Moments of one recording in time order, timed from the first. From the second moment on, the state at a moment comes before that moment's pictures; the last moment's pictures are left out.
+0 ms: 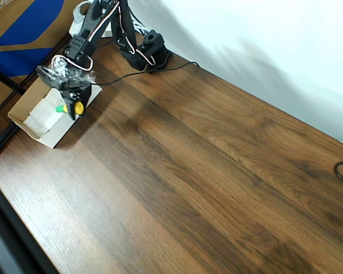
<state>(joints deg) 4.7 115.8 124.9 26.3 -6.9</state>
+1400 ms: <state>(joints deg) 25.8 118.3 138.2 8.3 -5.1</state>
